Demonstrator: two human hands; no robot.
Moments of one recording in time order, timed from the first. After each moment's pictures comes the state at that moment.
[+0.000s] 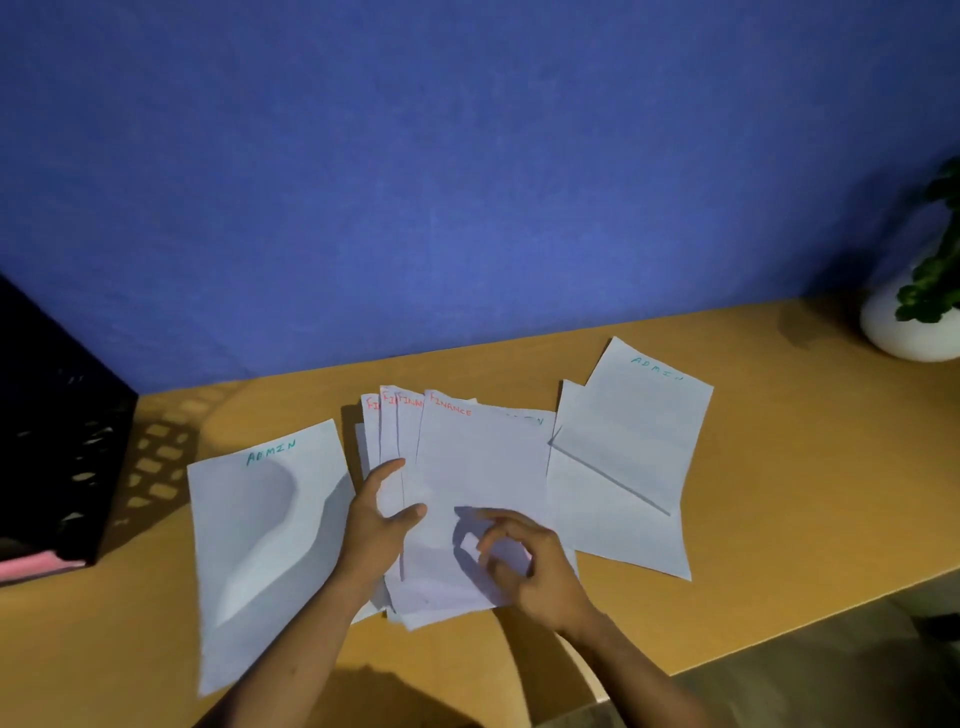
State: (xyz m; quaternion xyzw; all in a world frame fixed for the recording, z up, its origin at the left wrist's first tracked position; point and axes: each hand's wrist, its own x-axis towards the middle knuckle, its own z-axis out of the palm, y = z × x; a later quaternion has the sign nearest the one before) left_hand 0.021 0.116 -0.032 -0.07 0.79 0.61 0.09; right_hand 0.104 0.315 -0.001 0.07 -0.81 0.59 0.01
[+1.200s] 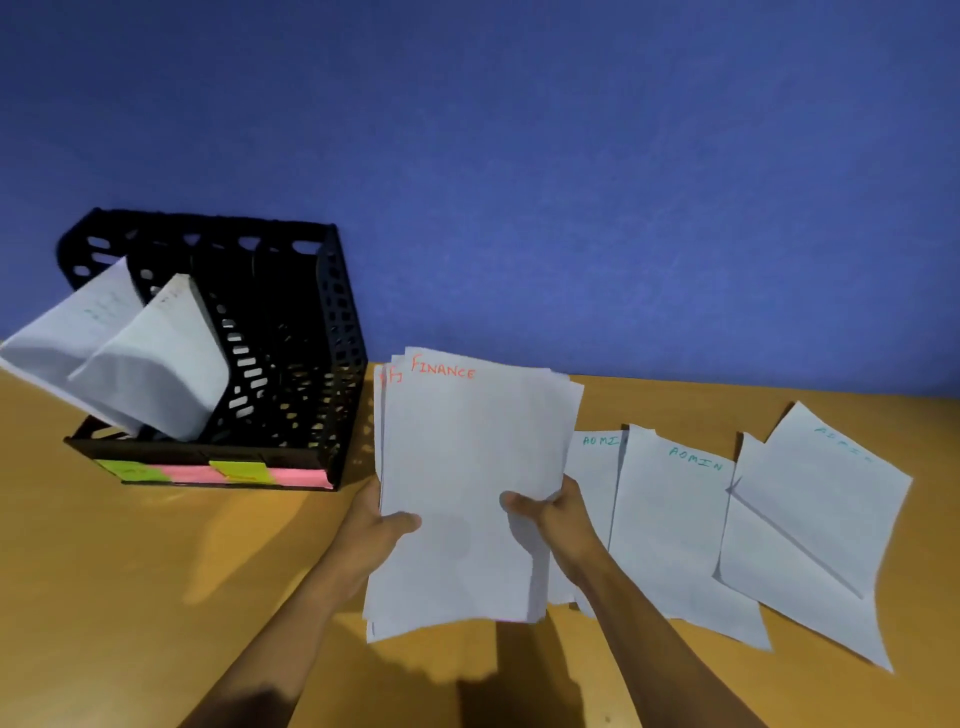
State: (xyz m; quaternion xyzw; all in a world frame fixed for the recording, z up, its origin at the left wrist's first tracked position) left_hand 0.076 -0.146 0.026 -0.13 0.70 0.69 0.11; right_hand 0.040 0.088 0.029 -0.11 -0.69 0.71 -0.13
